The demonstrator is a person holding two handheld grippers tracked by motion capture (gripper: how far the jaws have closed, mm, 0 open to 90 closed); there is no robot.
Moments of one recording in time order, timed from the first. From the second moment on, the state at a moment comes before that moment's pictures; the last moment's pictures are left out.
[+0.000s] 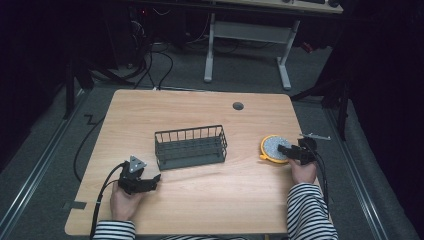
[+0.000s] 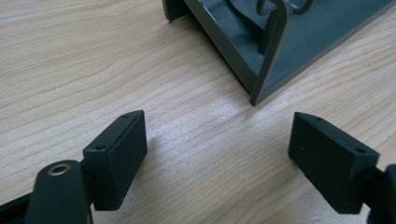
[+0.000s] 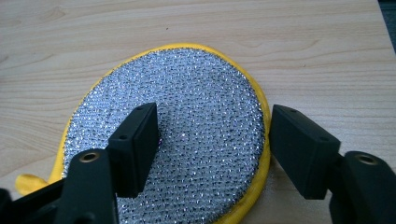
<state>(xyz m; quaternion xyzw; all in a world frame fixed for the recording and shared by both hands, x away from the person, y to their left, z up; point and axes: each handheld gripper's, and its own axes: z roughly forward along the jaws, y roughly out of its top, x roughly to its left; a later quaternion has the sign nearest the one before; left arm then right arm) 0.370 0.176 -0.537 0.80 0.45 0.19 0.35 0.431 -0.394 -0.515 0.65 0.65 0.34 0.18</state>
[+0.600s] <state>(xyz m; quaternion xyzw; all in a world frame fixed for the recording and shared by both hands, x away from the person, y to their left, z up) 0.370 0.176 -0.537 0.80 0.45 0.19 0.35 0.430 -0.395 -0.511 0.62 0.69 0.33 0.18</state>
